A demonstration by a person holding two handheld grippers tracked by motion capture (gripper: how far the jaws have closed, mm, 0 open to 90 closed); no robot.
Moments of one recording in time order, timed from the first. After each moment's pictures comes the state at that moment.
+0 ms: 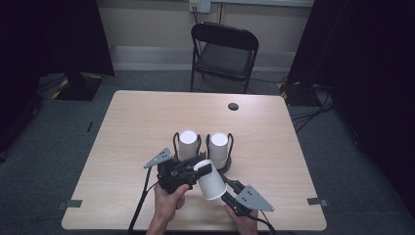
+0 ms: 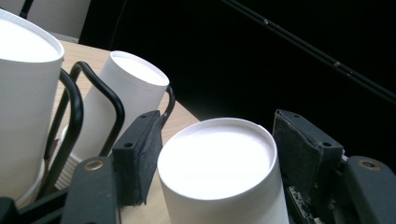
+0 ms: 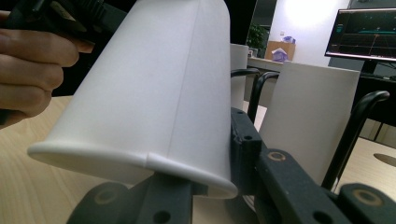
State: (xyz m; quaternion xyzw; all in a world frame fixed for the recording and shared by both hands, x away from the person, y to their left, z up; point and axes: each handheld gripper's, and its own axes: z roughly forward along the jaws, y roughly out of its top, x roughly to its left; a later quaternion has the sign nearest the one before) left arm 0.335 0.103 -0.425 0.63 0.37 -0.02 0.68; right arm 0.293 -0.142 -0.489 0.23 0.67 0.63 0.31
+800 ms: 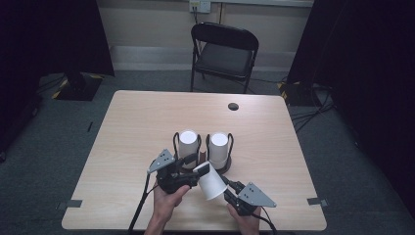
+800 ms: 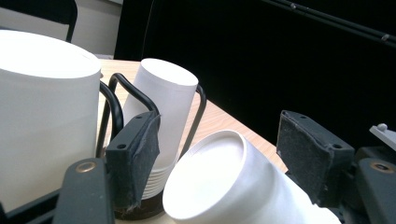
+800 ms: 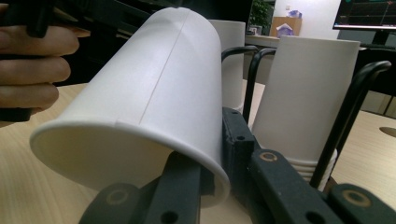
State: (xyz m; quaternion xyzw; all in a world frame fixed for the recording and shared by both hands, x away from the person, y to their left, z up) left arm 0.332 0.103 -0.428 0.66 0.36 0.08 0.66; right arm 0.294 -0.149 -0.487 0.26 0.69 0.61 0.28
